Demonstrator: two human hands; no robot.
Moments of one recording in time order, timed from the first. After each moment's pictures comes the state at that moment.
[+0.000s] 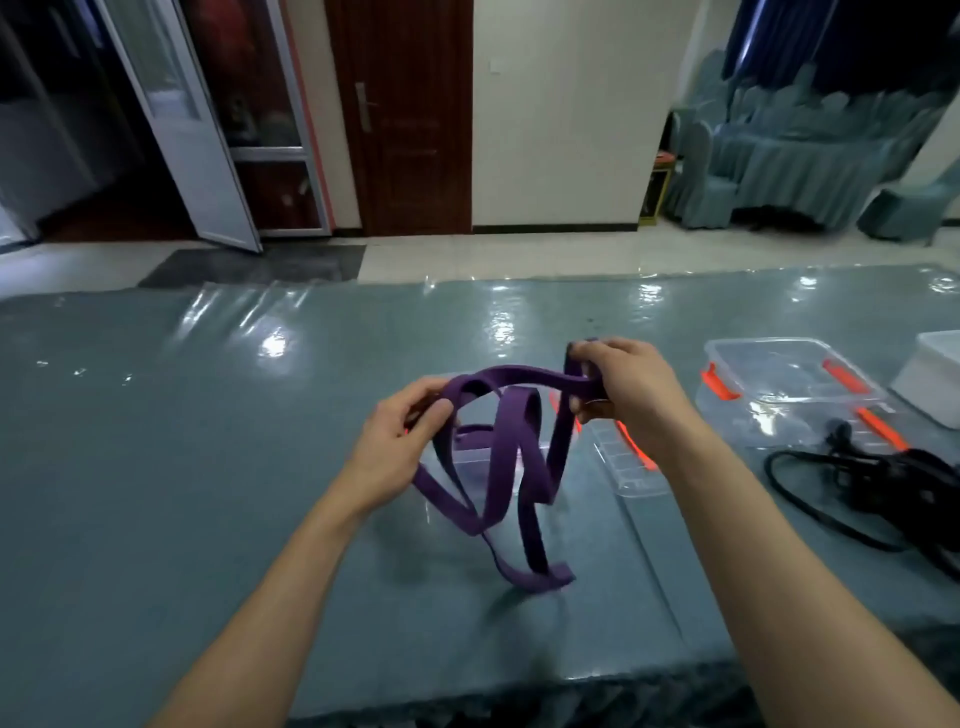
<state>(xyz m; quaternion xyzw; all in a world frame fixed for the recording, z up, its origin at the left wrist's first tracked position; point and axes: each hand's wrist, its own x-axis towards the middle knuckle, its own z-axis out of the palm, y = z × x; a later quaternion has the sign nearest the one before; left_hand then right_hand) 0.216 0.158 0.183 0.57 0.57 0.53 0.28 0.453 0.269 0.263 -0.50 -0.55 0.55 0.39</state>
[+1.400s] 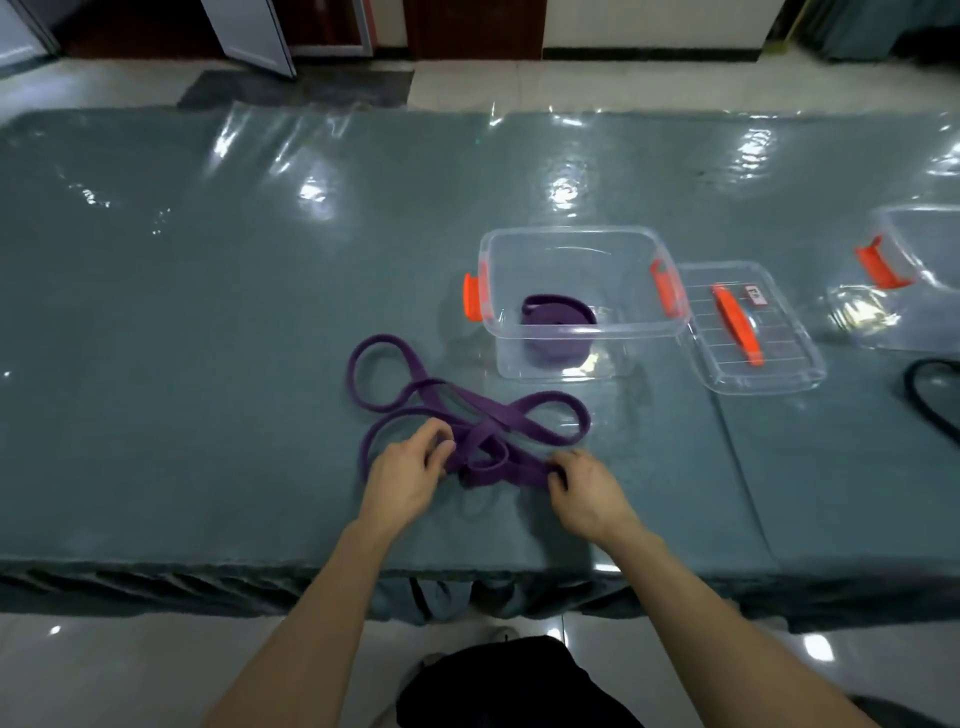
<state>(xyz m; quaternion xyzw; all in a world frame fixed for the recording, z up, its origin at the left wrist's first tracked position) 0.162 0.074 -0.059 0.50 0.80 0.27 0.21 0.404 0.187 -0.047 -0.50 -0.81 0.31 -0.02</state>
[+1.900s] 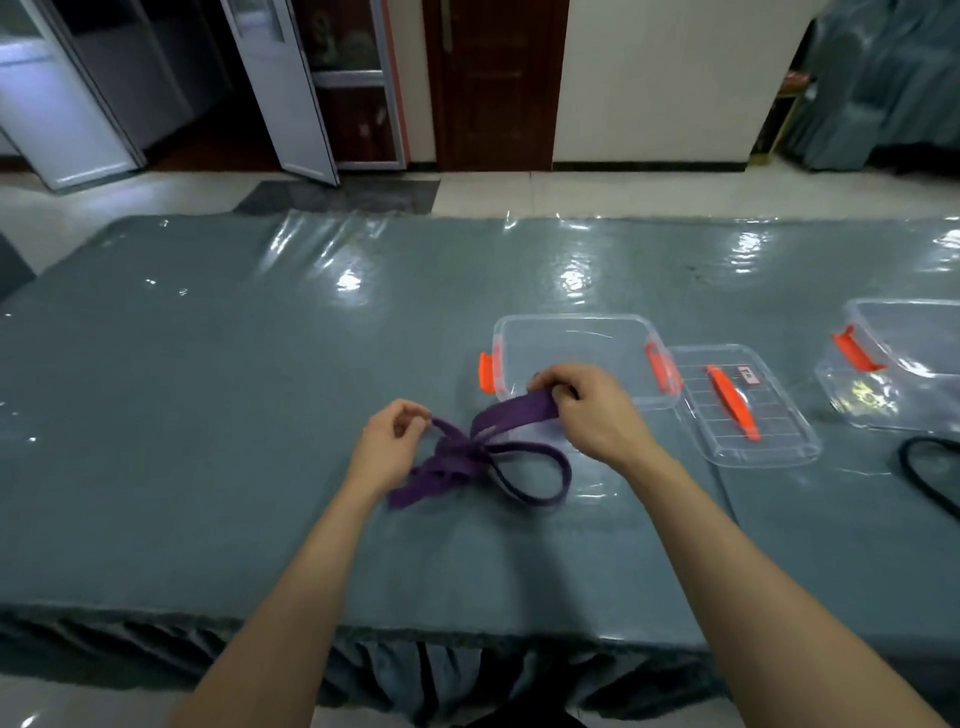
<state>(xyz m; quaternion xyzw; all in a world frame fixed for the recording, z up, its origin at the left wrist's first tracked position) 0.113 0.115 0.045 0.37 0.76 0.46 0.26 0.350 0.253 0.125 -0.41 -0.82 0.33 0.21</state>
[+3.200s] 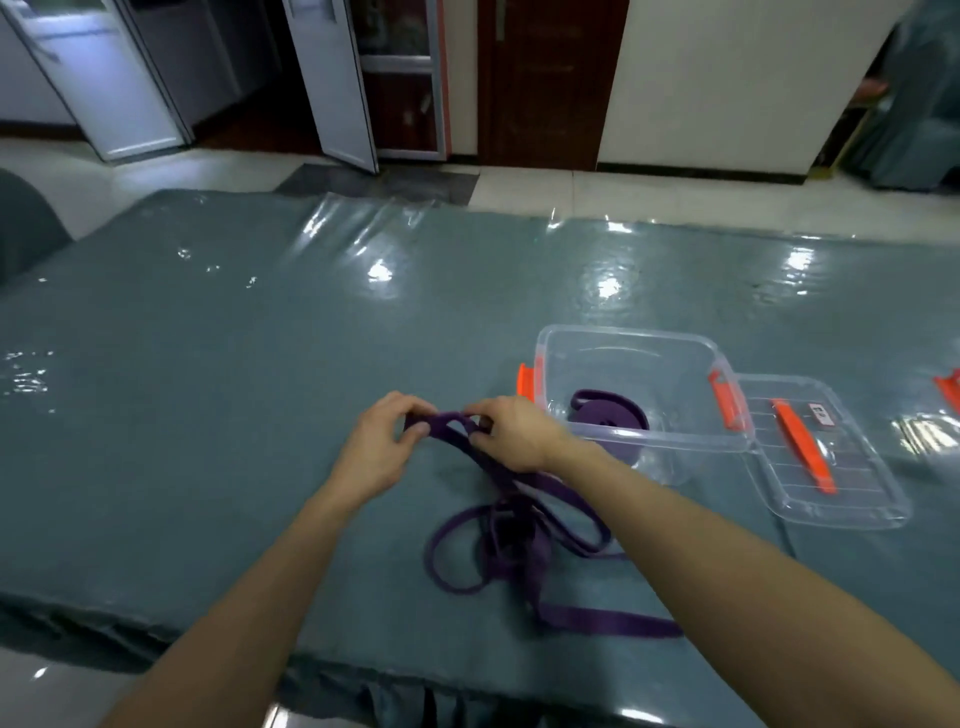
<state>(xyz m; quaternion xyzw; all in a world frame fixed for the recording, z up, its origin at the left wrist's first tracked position) 0.048 0.120 0.025 0.49 0.77 0.39 0.11 0.212 0.273 0.053 -0.26 -0.93 0.25 -0.01</state>
